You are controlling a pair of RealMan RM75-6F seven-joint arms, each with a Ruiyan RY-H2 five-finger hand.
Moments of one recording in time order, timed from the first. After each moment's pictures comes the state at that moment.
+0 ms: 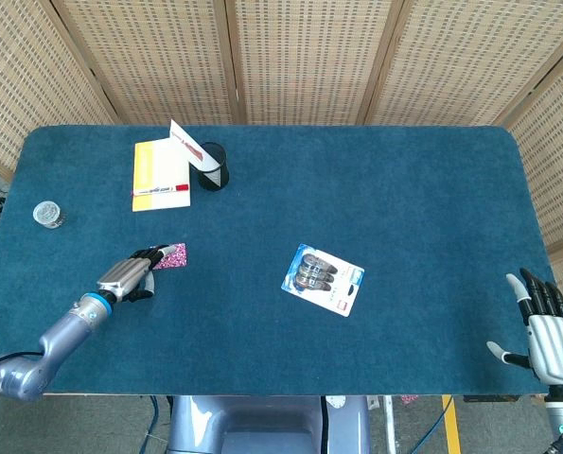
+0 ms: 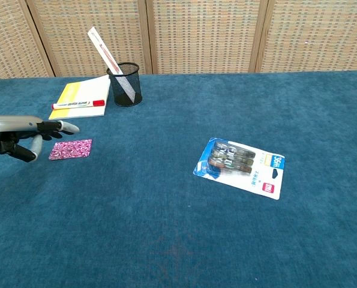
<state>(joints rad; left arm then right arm) -0.68 -1.32 -0.09 -1.41 1.20 0.59 -0.22 0.06 -1.11 0.07 -1.63 -1.45 1.45 0.02</state>
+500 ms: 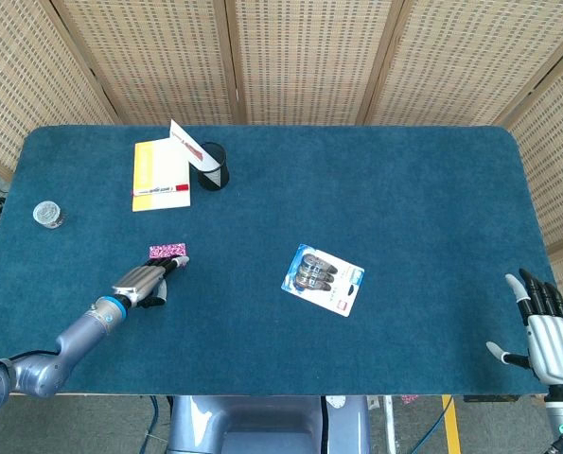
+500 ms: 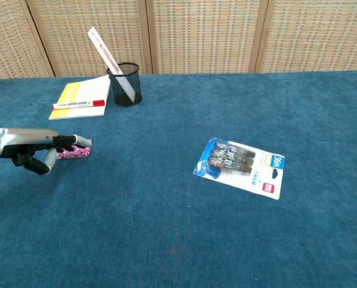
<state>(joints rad) -0.73 -1.35 -0.07 -1.44 1.09 0.55 -0.10 0.06 -1.11 0.07 -1.63 -1.45 1.44 0.02</state>
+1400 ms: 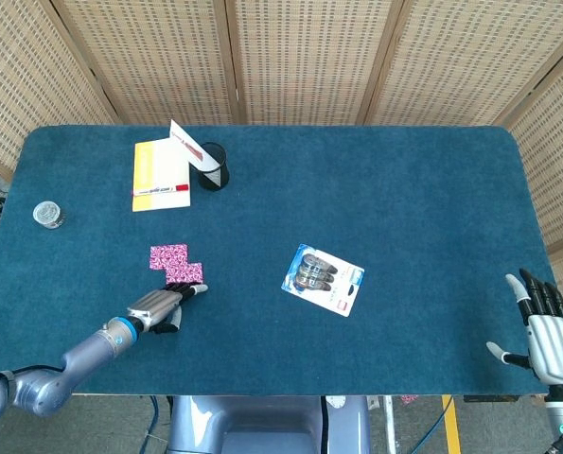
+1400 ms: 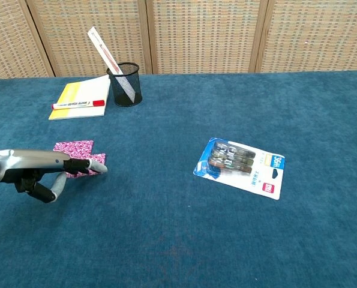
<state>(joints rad) -0.74 -1.32 -0.01 -1.61 1.14 0.52 -0.08 0.06 -1.10 0.07 -1.63 -1.45 1.44 0.03</state>
